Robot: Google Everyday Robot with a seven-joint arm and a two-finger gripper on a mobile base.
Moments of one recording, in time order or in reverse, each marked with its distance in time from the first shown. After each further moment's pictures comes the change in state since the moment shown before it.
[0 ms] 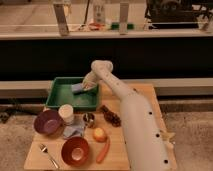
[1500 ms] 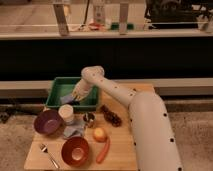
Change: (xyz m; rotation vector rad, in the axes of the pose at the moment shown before) arm -0.066 0.079 -0.026 -0.107 -0.058 -0.112
